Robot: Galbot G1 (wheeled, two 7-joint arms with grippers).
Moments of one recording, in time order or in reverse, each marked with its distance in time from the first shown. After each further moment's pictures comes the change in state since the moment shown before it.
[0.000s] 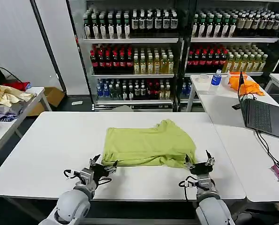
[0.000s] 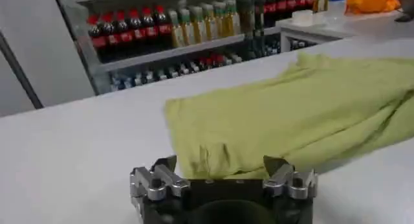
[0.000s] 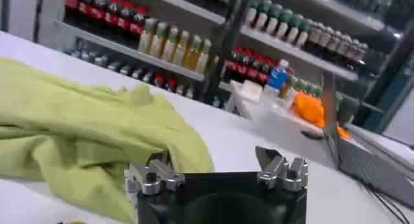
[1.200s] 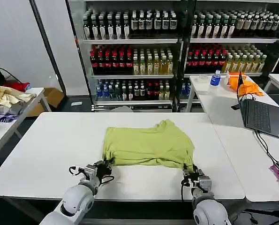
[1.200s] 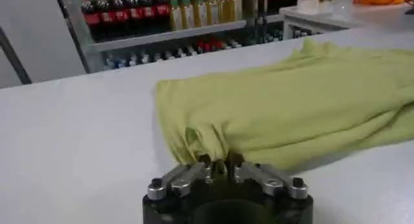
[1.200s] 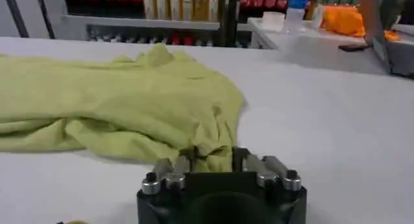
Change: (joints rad) left arm -0.058 -0.006 0.030 0.085 -0.075 0.058 -0.006; right arm -0.006 0.000 -0.033 -0.019 0.317 -0.109 0.012
